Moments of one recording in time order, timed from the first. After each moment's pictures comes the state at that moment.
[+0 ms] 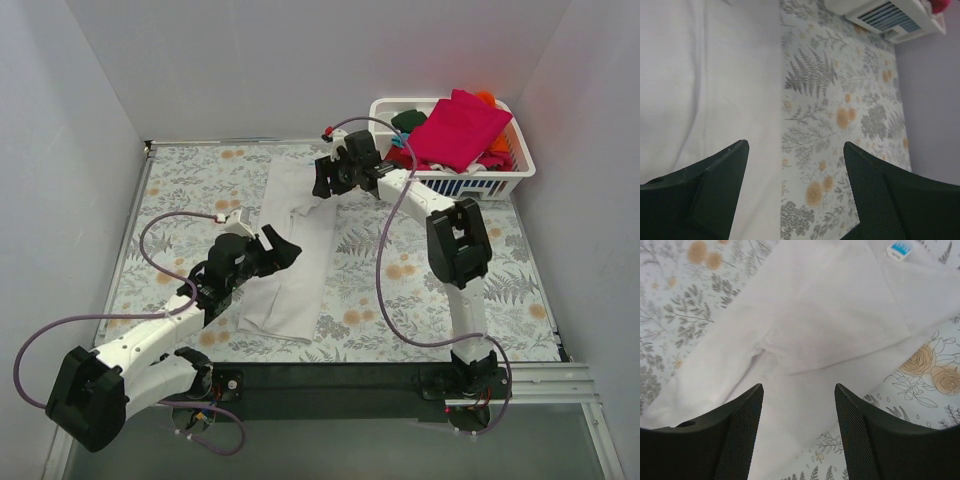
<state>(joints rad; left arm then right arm) -0.55 1.02 0.49 0.16 0.06 -0.81 0.52 2.21 1.81 -0.28 -0.35 0.12</state>
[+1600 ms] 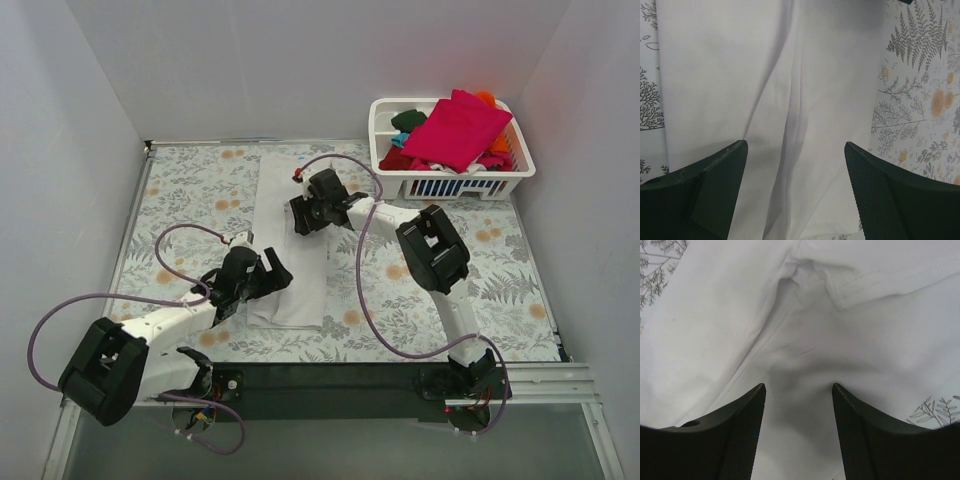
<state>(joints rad) -0.55 1.18 0.40 0.09 -0.06 -0.80 0.70 2.23 1.63 -0.16 -0.18 0.15</state>
